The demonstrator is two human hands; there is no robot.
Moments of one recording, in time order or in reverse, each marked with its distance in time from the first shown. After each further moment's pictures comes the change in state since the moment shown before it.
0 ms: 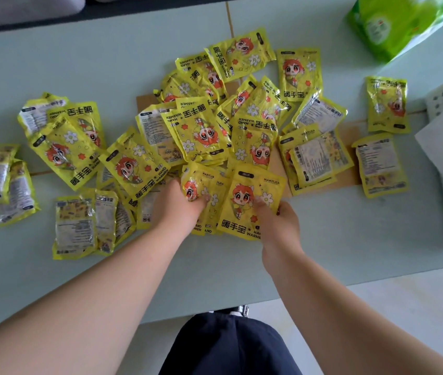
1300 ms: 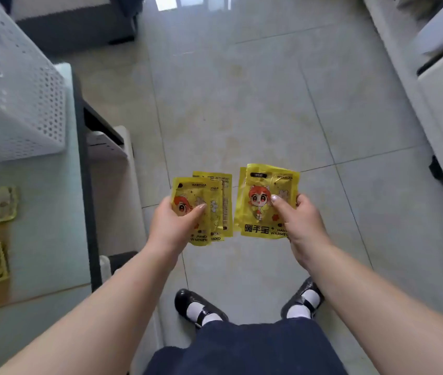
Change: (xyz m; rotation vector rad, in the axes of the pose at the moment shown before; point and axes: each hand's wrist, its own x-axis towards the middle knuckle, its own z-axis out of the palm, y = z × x) left_hand -0.384 -0.024 0.197 0.501 -1.013 0.786; right_hand -0.319 0.301 -0.291 1.007 1.018 0.075
